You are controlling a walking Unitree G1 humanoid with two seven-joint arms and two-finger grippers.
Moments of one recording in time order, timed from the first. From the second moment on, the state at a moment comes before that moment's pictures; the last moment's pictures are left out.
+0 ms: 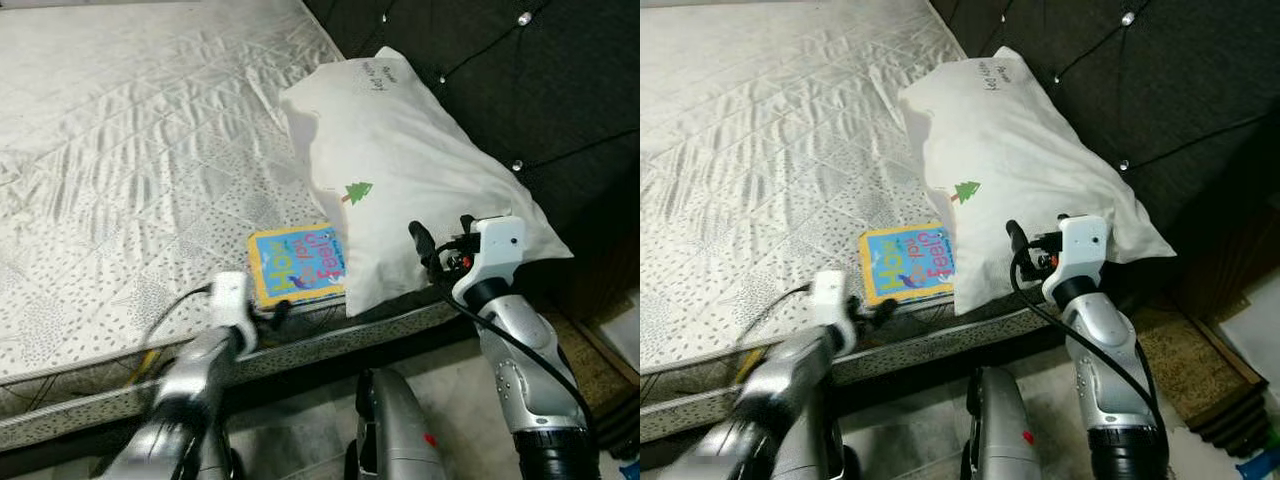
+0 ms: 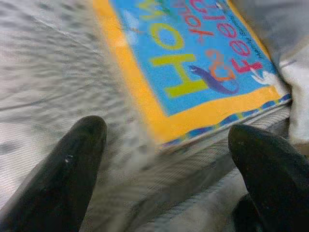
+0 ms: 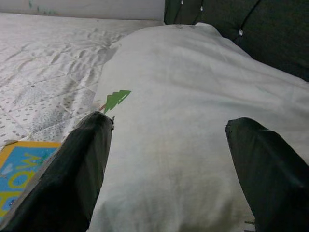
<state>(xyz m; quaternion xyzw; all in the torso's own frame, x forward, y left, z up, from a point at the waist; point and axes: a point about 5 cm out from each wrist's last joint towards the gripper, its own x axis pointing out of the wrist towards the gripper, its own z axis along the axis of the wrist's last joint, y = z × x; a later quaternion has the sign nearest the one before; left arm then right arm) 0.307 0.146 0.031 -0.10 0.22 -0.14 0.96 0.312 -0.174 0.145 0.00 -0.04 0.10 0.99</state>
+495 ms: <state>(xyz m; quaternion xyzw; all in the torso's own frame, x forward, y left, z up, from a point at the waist) 0.263 0.164 0.097 -0.08 0.06 -0.07 0.99 0.326 -0.158 0.146 0.03 -0.05 0.11 0.99</state>
